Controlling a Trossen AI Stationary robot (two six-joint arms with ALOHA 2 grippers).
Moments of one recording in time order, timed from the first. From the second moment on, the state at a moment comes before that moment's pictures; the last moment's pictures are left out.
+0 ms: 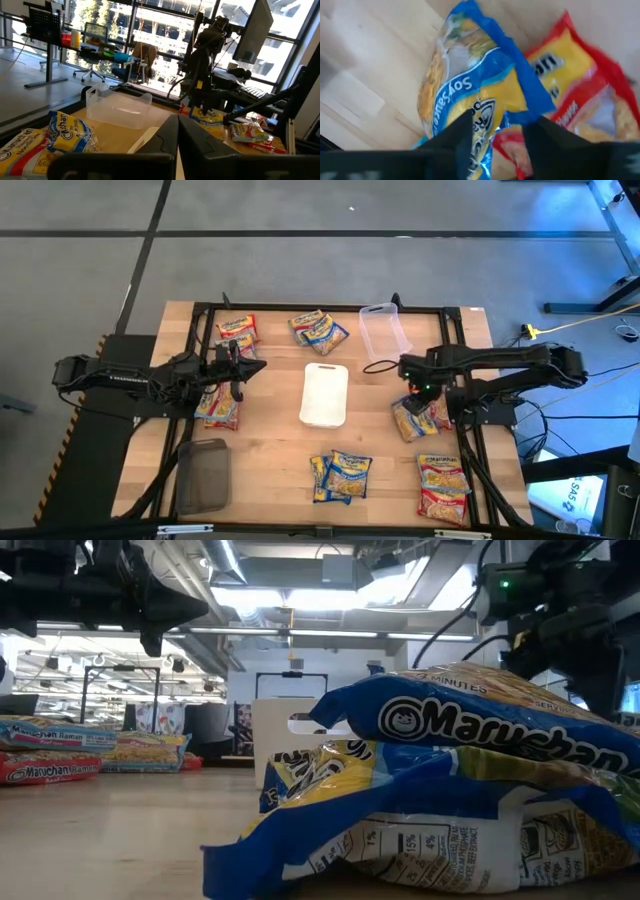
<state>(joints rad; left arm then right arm) 0.08 0.56 0.10 0.58 -0.17 -0.25 -0.17 1.16 0.70 -1.05 -0.30 0.61</state>
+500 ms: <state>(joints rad) 0.08 0.56 0.10 0.59 -0.21 -0.23 -0.17 1.16 0.70 -0.81 -0.17 0.41</state>
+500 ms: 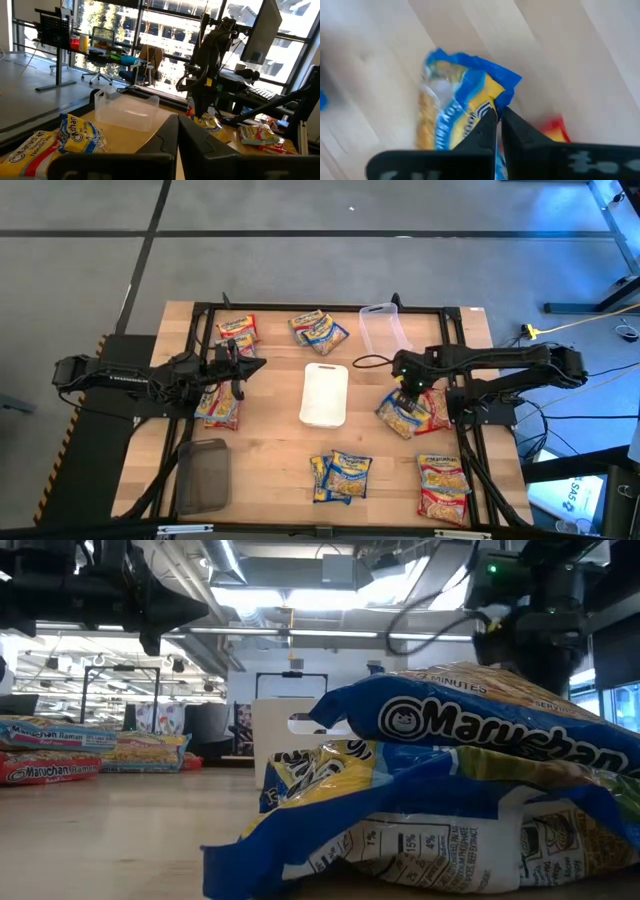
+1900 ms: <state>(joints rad) 0.08 0.56 0.10 0.62 -0.19 -0.26 -0.23 1.33 0.56 -0.52 -0.43 0.22</state>
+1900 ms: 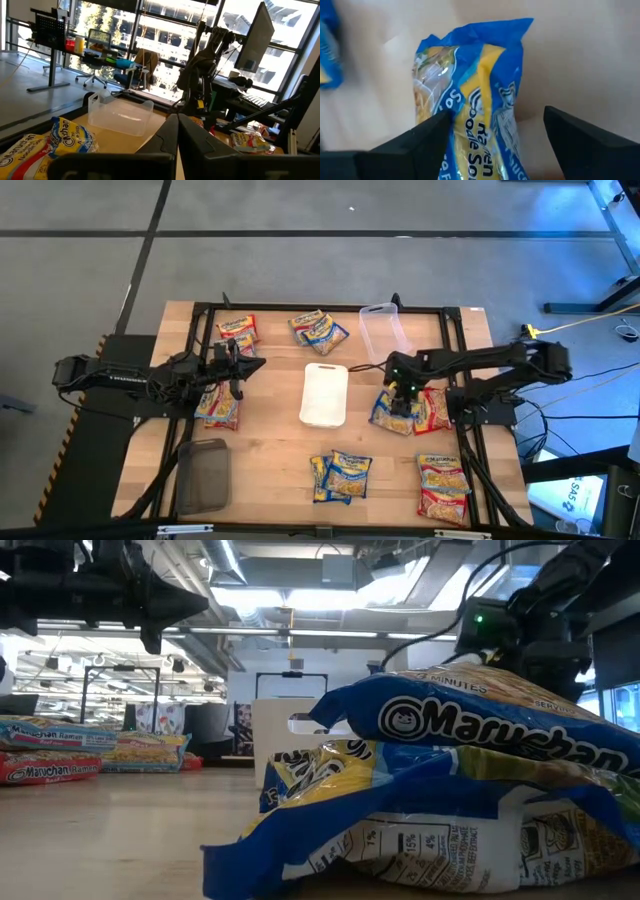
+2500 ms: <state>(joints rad) 0.08 0.56 0.10 0.62 -0.20 -0.25 -0.23 1.40 0.56 -0.44 -0.65 0.12</state>
